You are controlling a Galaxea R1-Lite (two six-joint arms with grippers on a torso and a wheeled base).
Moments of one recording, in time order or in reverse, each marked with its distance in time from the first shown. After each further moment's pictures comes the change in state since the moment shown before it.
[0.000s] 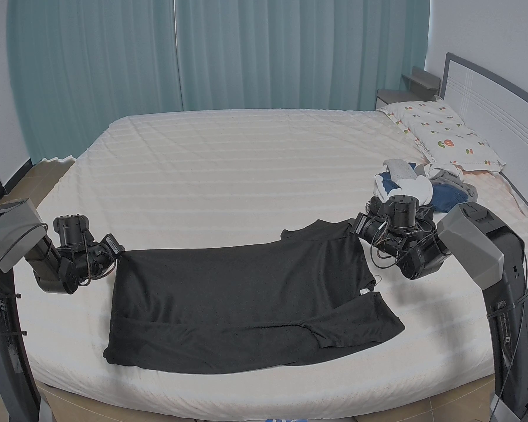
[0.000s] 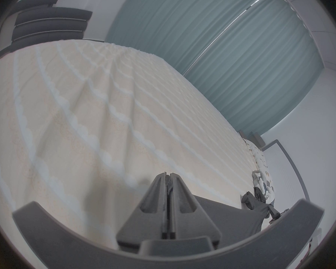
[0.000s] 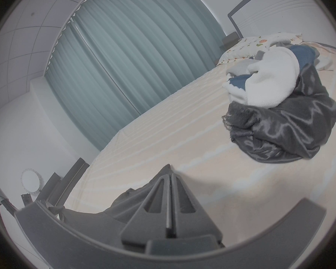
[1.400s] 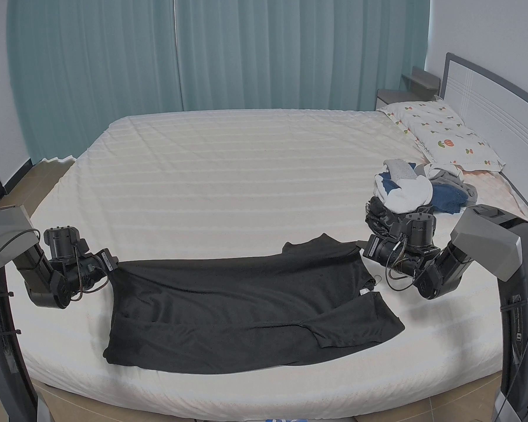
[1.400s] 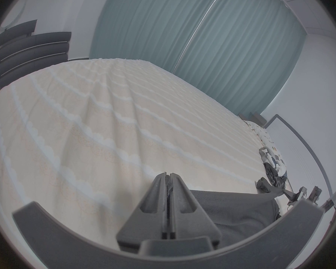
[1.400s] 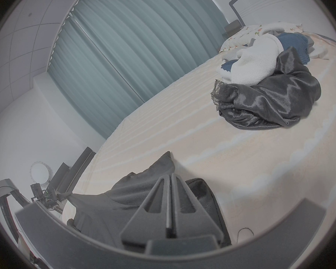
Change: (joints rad) left arm 0.030 -0.049 0.184 -0.125 -0.019 0.237; right arm -0.029 -0.109 0.360 -0.173 0.129 -0.020
